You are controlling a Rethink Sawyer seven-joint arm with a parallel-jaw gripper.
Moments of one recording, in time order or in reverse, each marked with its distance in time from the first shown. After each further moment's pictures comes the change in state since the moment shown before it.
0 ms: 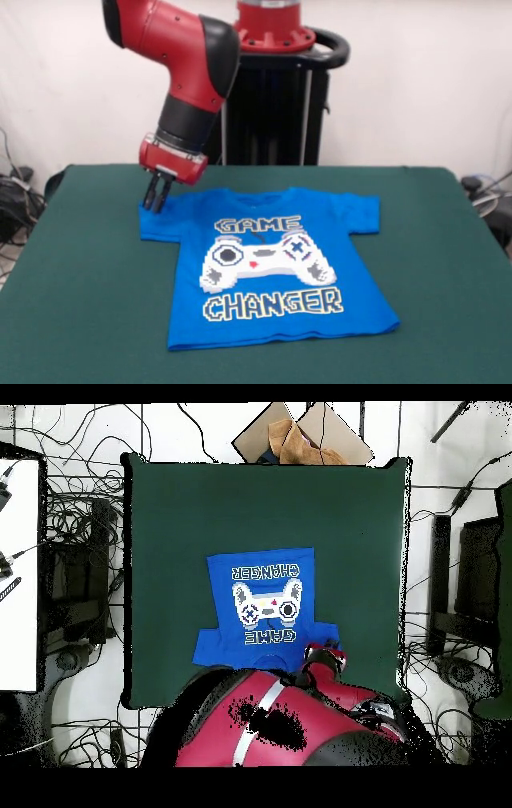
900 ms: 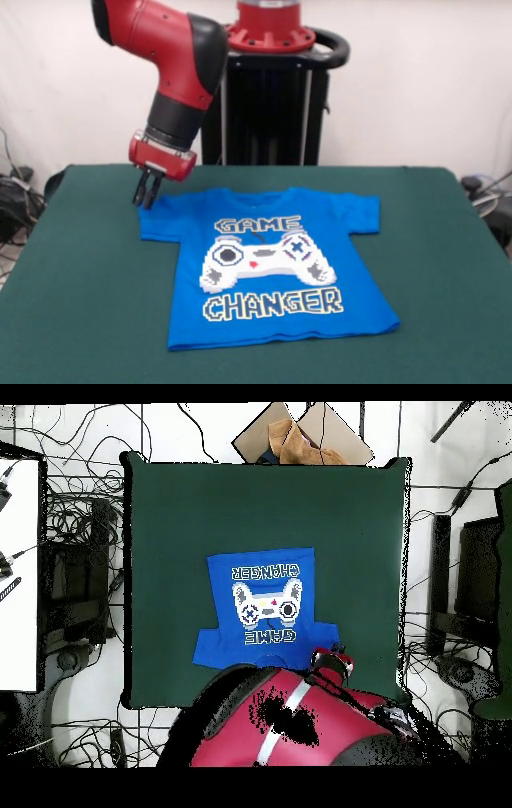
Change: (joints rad) arm -0.069 0.003 0.010 -0.002 -0.055 -0.008 0.000
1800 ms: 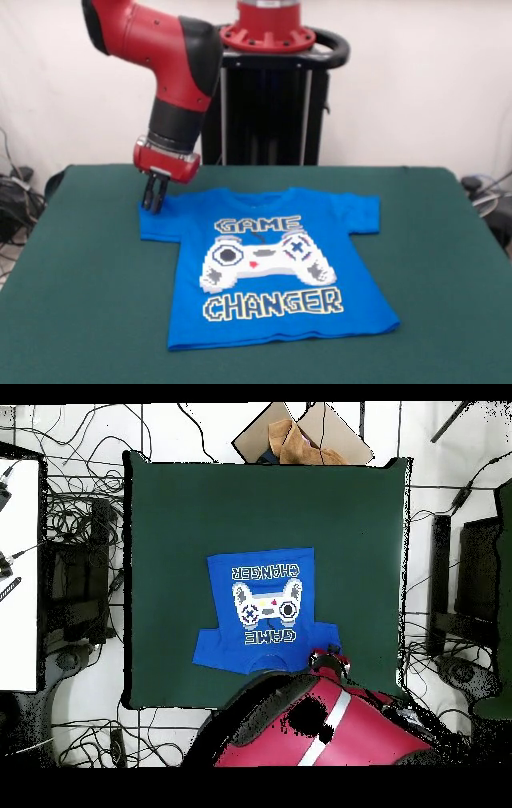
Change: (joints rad) arm -0.062 -0.028 0.080 0.000 -0.058 0.072 0.000
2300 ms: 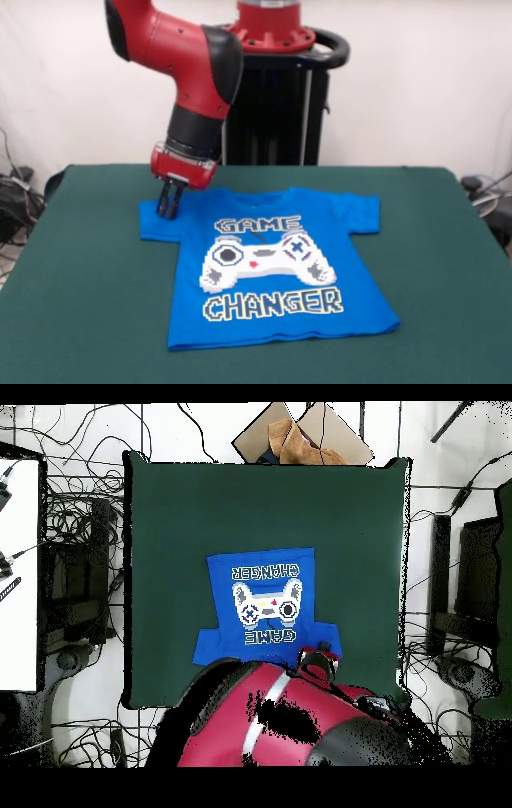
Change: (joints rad) arm 0.122 0.064 -0.058 -0.003 0.075 -0.057 0.000
